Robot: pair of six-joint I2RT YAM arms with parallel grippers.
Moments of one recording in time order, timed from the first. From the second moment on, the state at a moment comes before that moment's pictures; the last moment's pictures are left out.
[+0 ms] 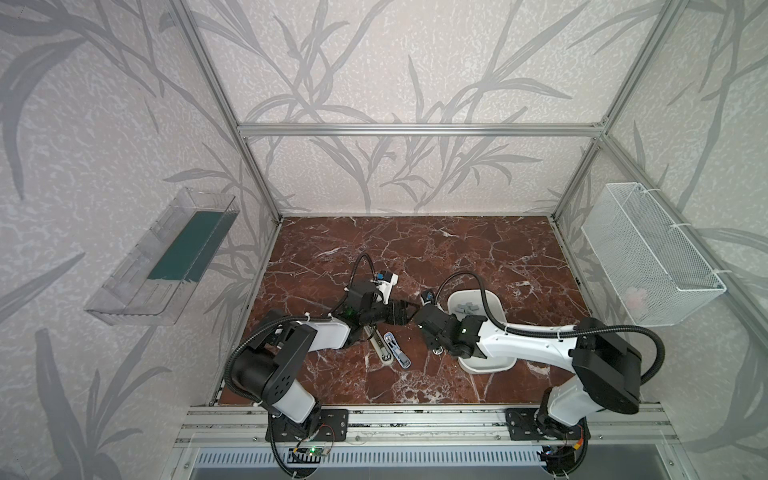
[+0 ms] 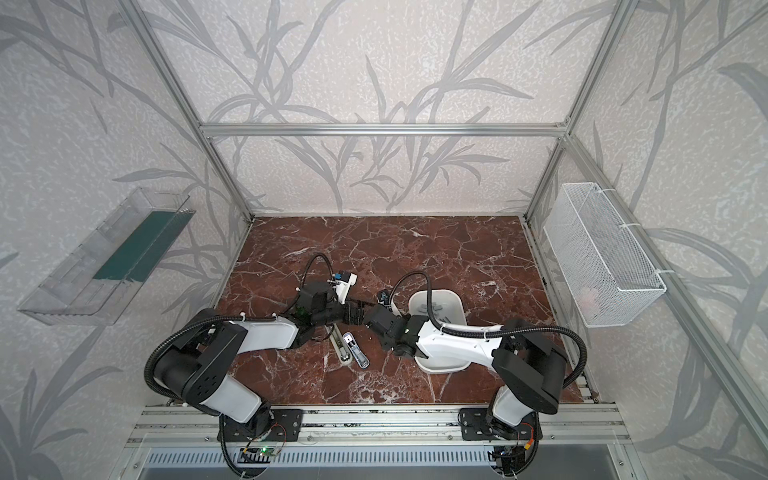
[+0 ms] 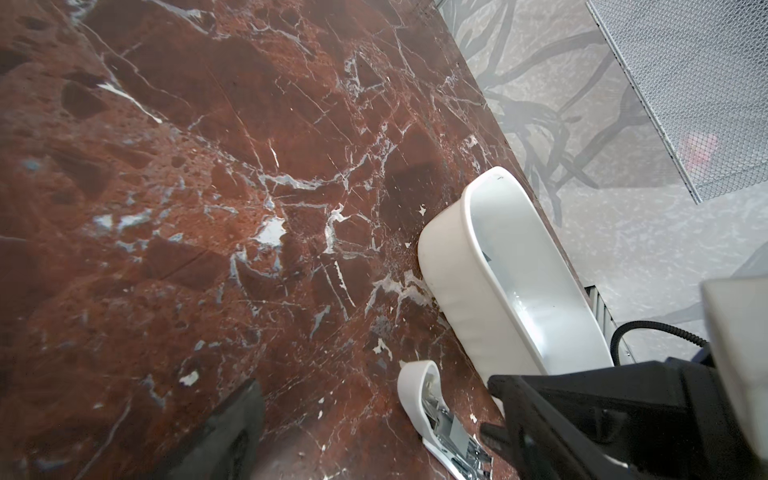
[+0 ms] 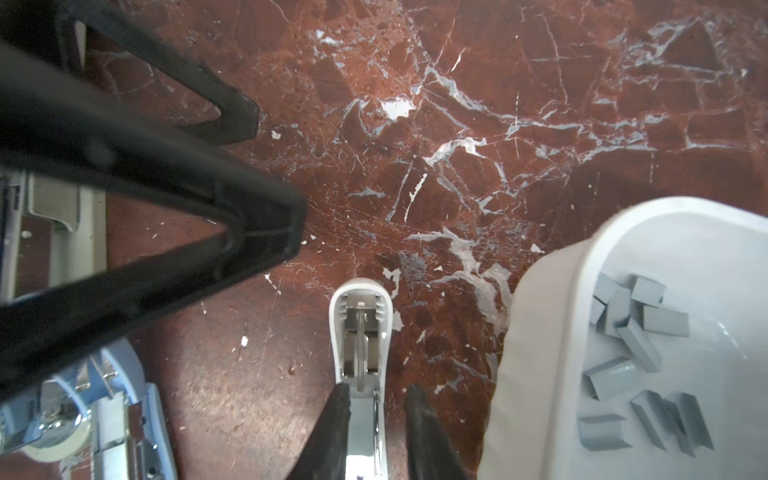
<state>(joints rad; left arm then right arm) -0.49 1.60 0.53 0.56 0.53 -0.50 1.04 1.61 0.92 -0.37 0.40 0.56</state>
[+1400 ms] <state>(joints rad) -0.61 1.65 0.55 0.50 0.52 -0.44 1.06 1.52 0.84 -0.41 0.41 0.62</state>
